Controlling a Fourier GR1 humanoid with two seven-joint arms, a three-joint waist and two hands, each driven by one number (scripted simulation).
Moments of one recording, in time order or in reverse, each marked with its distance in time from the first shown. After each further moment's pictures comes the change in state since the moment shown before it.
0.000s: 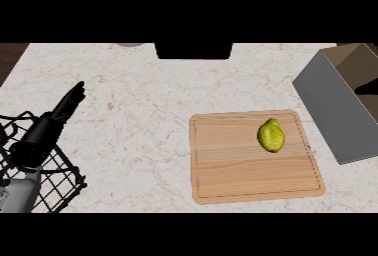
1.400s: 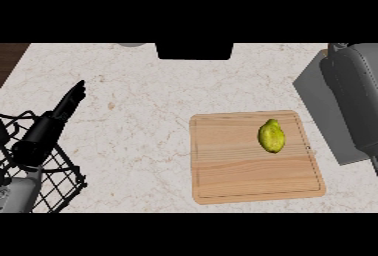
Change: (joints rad) left arm -0.009 0.010 -0.017 0.010 0.005 0.020 -0.015; right arm -0.206 0.253 0.251 -0.204 0.354 -0.497 0.525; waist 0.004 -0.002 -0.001
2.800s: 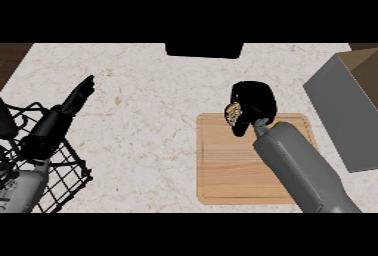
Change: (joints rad) left arm -0.050 -0.004 -0.038 0.009 0.019 -0.002 0.006; right arm 0.372 0.216 0.389 -0.243 -0.138 0.346 -0.227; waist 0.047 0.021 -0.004
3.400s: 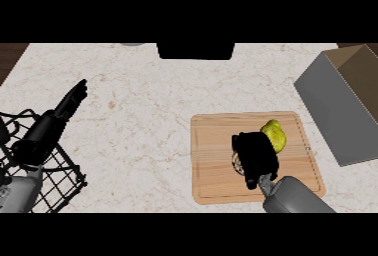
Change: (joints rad) left arm 0.041 0.018 0.015 -0.010 0.009 0.012 0.004; right arm 0.303 -0.116 0.283 -0.334 0.055 0.161 0.091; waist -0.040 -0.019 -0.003
